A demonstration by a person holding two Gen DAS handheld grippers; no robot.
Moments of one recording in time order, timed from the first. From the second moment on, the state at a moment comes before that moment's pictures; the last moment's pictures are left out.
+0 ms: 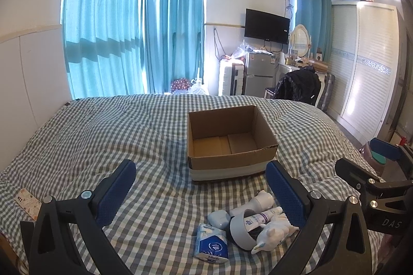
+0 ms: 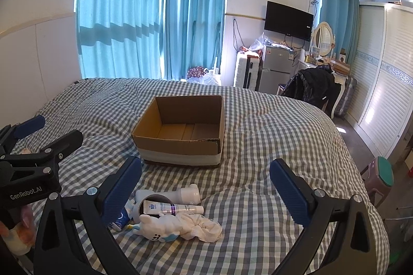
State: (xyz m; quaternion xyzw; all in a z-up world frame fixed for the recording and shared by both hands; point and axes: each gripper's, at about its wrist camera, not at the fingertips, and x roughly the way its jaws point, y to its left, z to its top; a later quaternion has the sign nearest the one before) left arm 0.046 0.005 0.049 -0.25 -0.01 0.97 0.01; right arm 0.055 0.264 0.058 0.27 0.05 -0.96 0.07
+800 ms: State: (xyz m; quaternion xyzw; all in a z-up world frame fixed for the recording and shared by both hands) left arm 0.022 0.004 -0.080 -0.41 0.02 0.91 0.01; right arm 0.024 0.265 -0.042 0.39 0.07 -0.91 0.08
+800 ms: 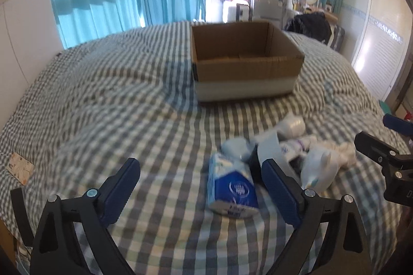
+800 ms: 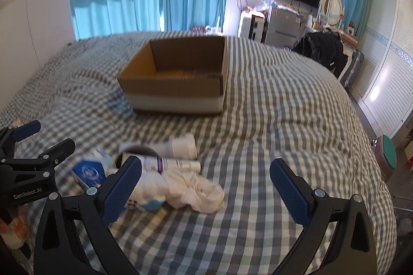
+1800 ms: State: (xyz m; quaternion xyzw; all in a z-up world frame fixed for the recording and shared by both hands) left arm 0.009 -0.018 -0.079 -0.43 0.06 0.90 0.00; right arm 0.026 0.198 -0.076 0.43 0.11 -0.88 0.17
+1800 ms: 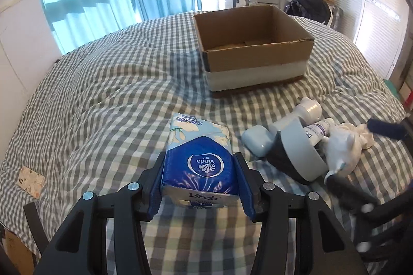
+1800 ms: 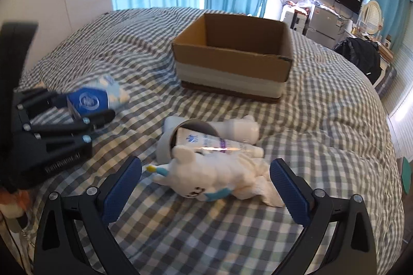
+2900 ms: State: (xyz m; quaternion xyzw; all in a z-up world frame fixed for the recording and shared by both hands) left arm -0.032 0.001 0.015 -0.37 0.03 0.93 0.06; right arm 0.018 0.214 0.031 0.31 0.11 -0.93 0.18
